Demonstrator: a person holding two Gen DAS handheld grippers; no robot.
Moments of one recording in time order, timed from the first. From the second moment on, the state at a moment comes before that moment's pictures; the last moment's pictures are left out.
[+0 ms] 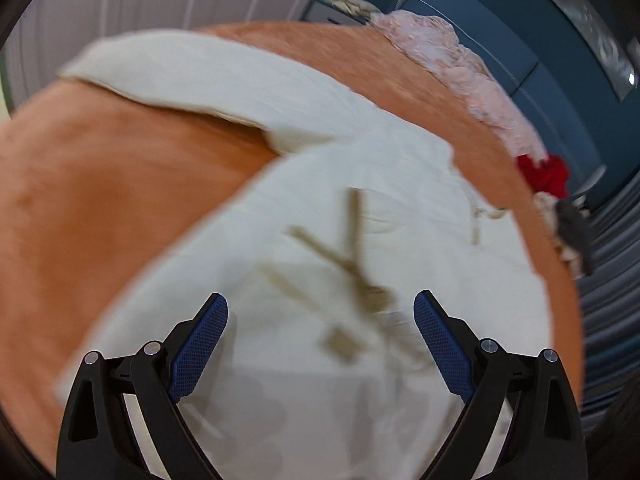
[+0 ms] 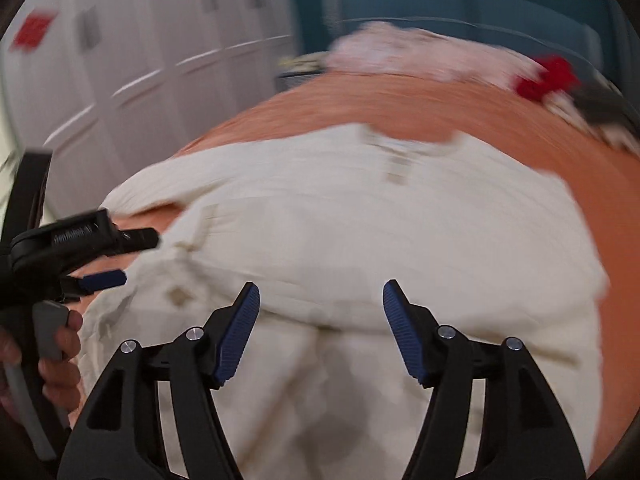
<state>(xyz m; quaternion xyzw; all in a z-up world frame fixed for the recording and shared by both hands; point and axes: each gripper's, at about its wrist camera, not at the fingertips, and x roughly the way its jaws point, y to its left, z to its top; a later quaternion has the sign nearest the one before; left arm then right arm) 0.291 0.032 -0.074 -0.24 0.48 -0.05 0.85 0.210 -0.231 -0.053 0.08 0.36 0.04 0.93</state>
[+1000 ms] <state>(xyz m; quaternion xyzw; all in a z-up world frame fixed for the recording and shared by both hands) 0.310 0.017 -0.085 -0.28 0.52 0.00 0.81 0.237 -0.421 -0.110 0.33 0.35 -0.13 0.87</state>
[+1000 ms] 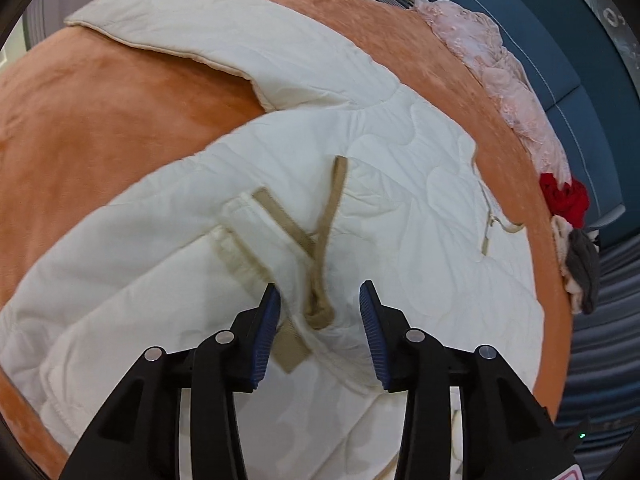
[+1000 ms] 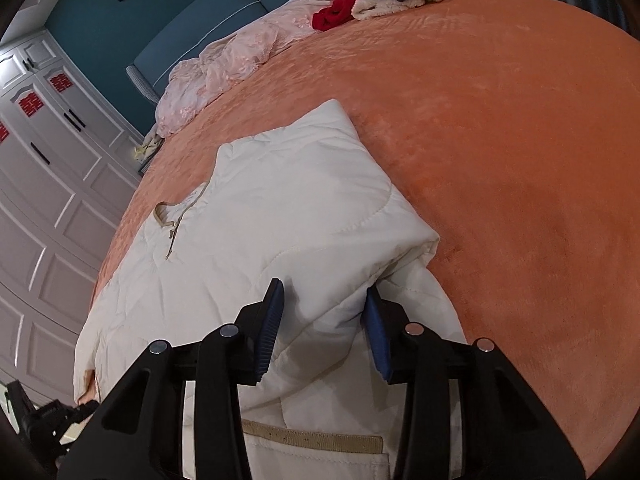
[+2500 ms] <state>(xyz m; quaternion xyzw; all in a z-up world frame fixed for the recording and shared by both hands) 0.398 -0.017 -0.044 -0.06 0.41 -0.05 0.91 0.263 -0.412 -0.101 0.29 0.34 -0.11 0.89</state>
